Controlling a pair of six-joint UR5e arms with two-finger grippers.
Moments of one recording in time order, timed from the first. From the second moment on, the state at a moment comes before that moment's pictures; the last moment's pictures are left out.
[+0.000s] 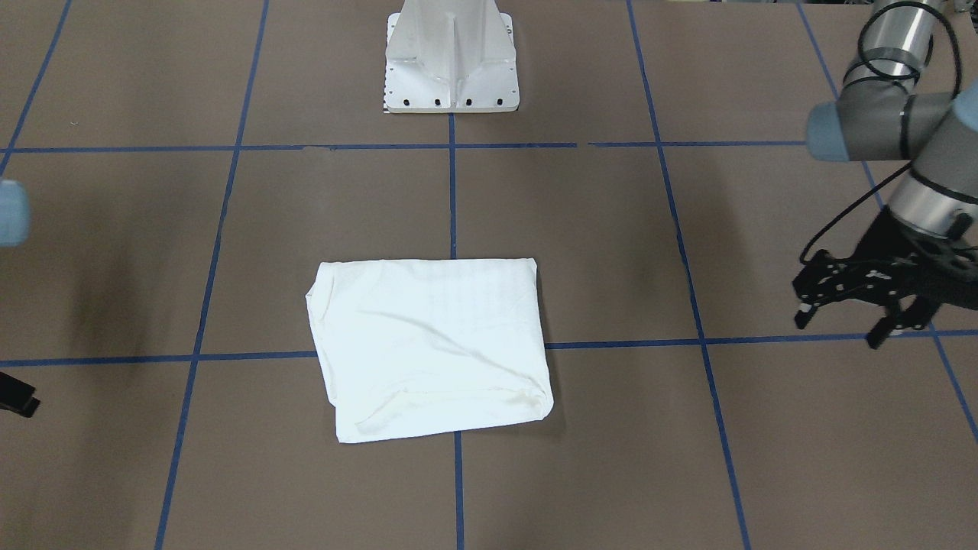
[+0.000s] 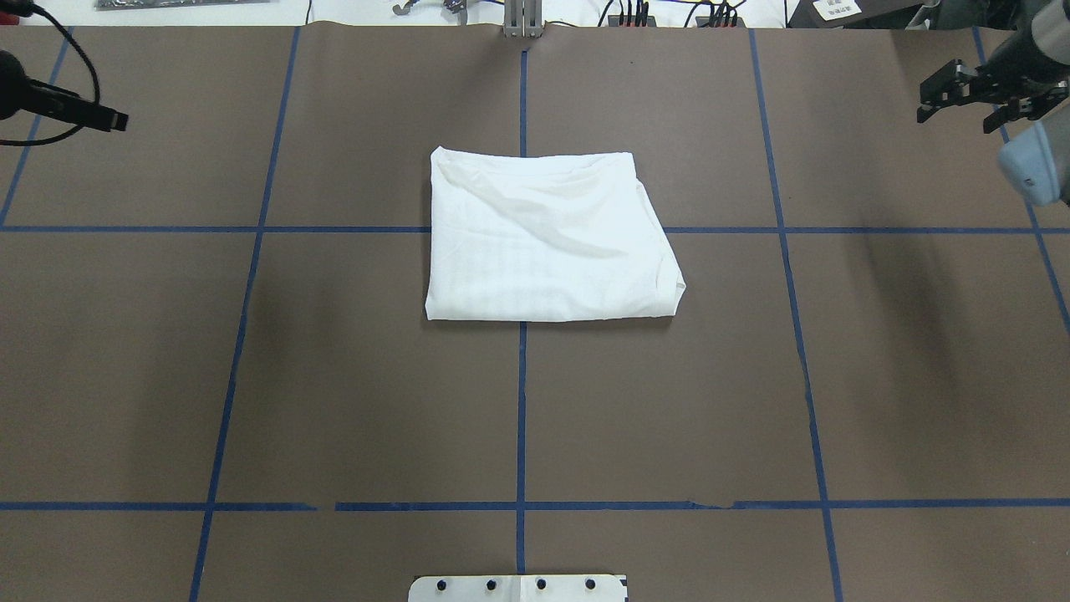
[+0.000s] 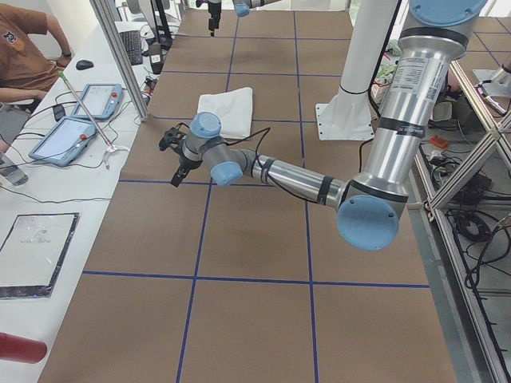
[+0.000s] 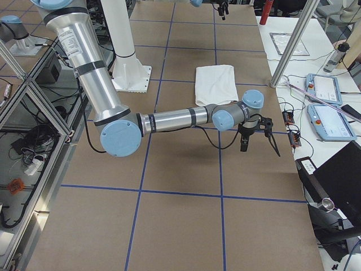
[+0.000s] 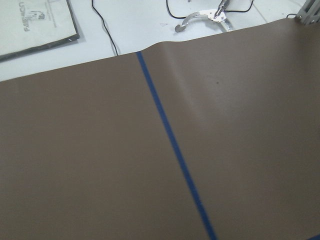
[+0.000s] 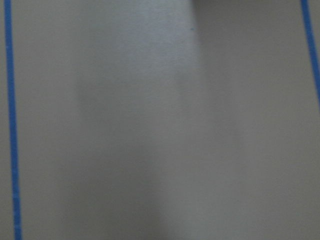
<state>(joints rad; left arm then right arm) -1.23 -1.78 -1.58 -2.22 -2.12 -0.40 1.31 -1.20 1.33 -1.29 2.26 0.60</state>
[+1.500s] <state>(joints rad) -1.59 -1.59 -1.68 -1.87 -2.34 0.13 1.53 -1.53 1.61 -1.49 2.30 0.05</state>
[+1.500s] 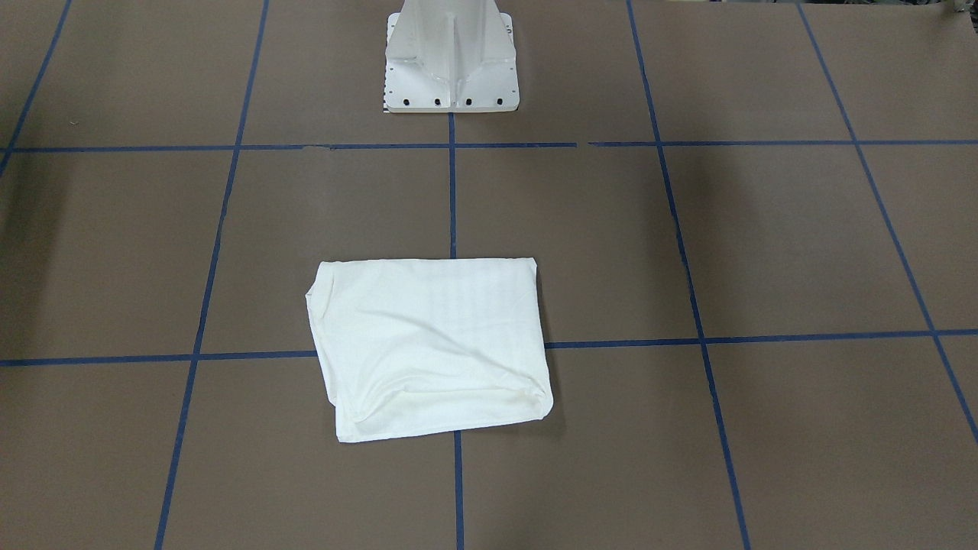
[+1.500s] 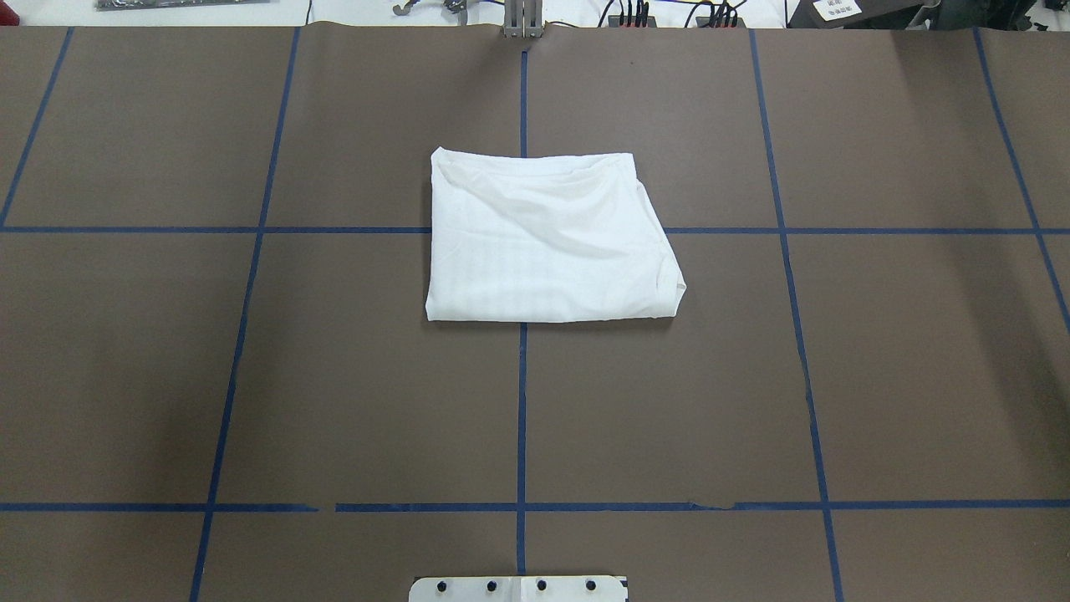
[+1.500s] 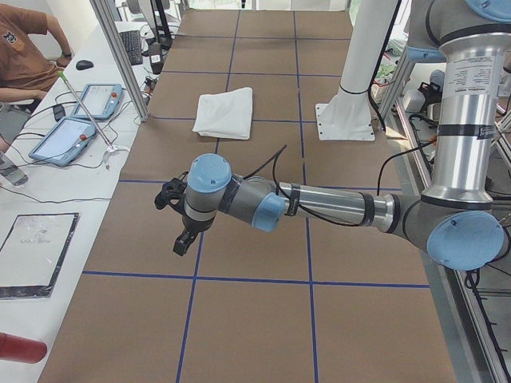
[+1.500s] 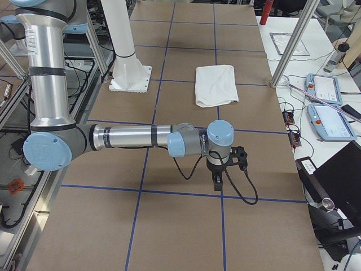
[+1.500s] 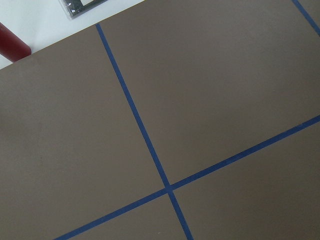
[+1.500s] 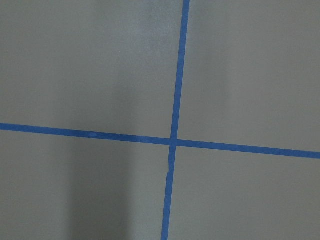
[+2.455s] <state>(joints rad) -1.59 -1.51 -1.81 -1.89 -2.42 0.11 1.53 -1.54 1.62 -1.48 2.35 0.06</state>
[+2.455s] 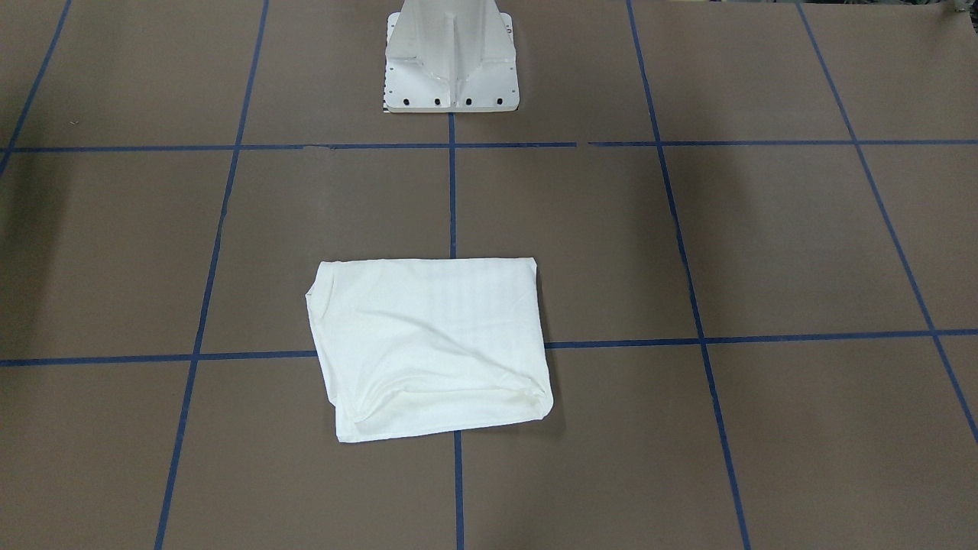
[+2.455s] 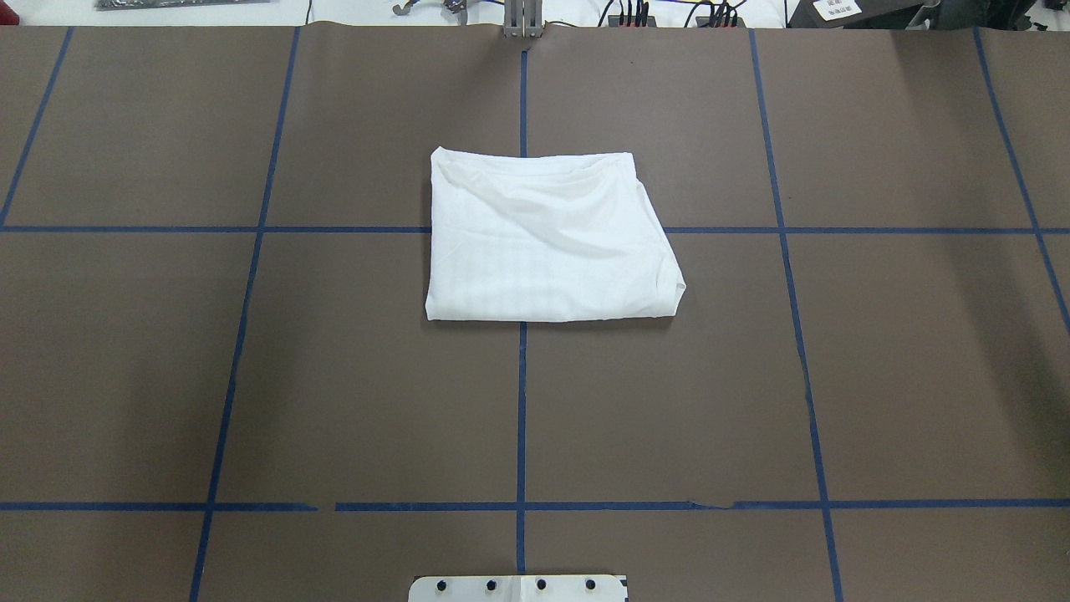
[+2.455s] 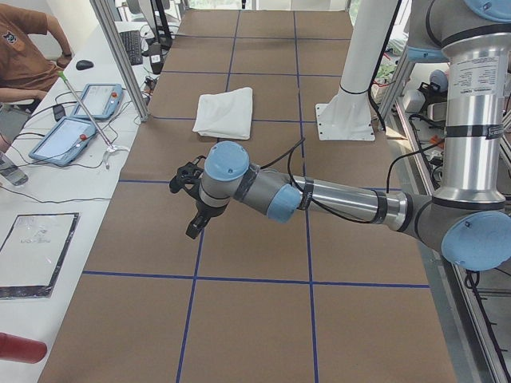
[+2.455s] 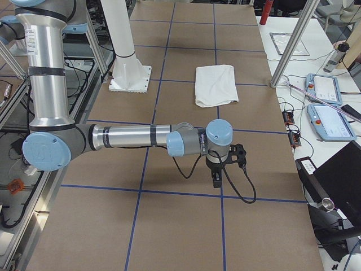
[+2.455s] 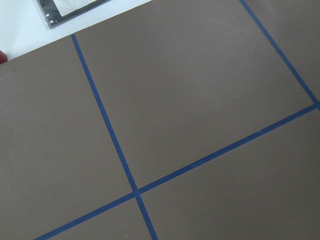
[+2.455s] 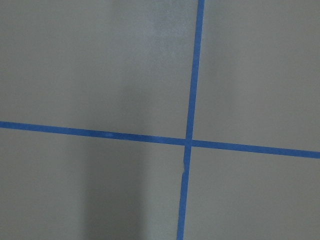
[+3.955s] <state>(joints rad) -1.59 -1.36 -1.91 -1.90 -2.41 0.11 1.52 -1.68 1.78 -1.48 2.36 0.07</state>
